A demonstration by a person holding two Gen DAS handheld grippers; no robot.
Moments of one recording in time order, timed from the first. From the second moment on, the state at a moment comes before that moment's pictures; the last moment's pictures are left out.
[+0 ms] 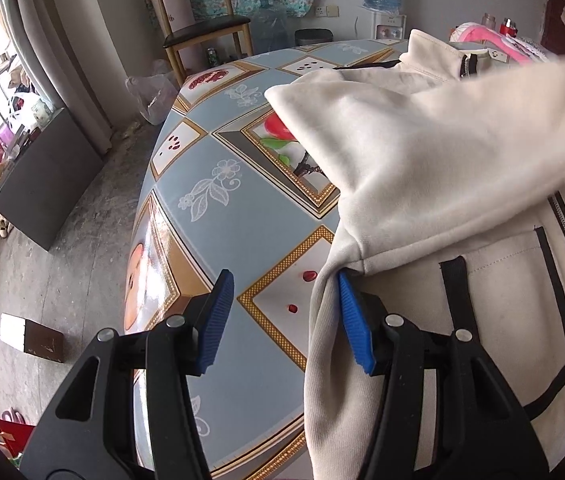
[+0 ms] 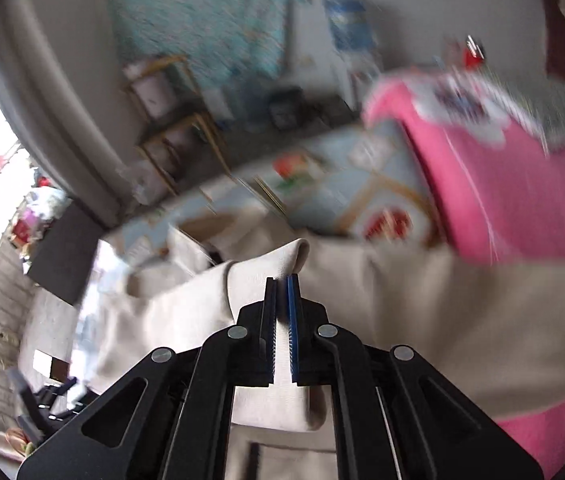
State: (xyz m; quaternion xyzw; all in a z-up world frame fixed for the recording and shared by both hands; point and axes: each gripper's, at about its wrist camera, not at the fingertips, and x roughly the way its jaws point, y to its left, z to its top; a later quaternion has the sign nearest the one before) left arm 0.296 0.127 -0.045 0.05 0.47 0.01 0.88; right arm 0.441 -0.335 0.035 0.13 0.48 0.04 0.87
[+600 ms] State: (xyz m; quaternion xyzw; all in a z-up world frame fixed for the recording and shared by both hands) left arm 0.297 0.169 0.033 -0.05 0.42 -0.05 0.90; right arm 0.423 -0.354 0.002 0.12 0.49 0.02 0.86
